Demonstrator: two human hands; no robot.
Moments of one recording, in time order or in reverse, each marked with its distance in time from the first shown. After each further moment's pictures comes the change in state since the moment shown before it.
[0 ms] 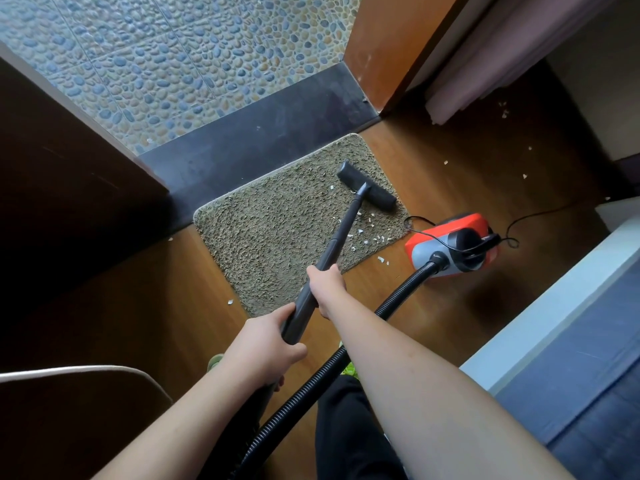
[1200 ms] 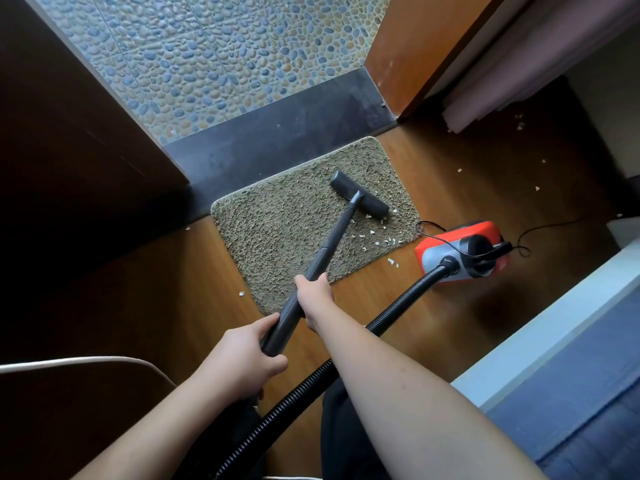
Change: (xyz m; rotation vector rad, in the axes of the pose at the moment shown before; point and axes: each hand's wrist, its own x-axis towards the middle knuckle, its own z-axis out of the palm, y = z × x) left_hand -0.027 -0.061 -0.012 0.002 0.015 -0.043; right_hand -0.030 0.031 0.045 0.001 -0.066 -0.002
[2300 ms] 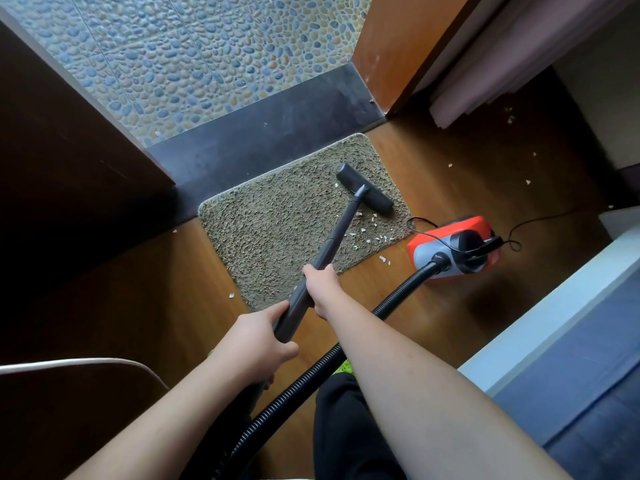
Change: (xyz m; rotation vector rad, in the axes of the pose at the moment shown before) left_hand 0.017 0.043 0.013 0.059 0.012 0.038; right_hand 0.024 -0.016 -0.027 0.083 -0.026 0.027
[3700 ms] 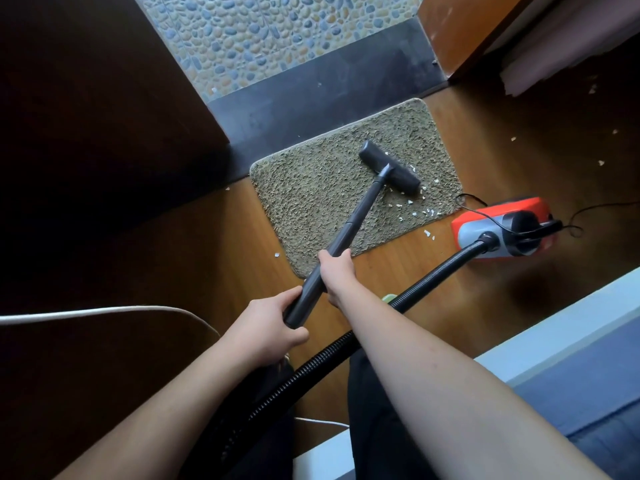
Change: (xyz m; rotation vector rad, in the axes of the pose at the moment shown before) left_hand -0.035 -0.085 -0.014 -0.067 -0.004 -0.041; right_hand -0.053 0.041 0.059 -0.103 0.004 -0.012
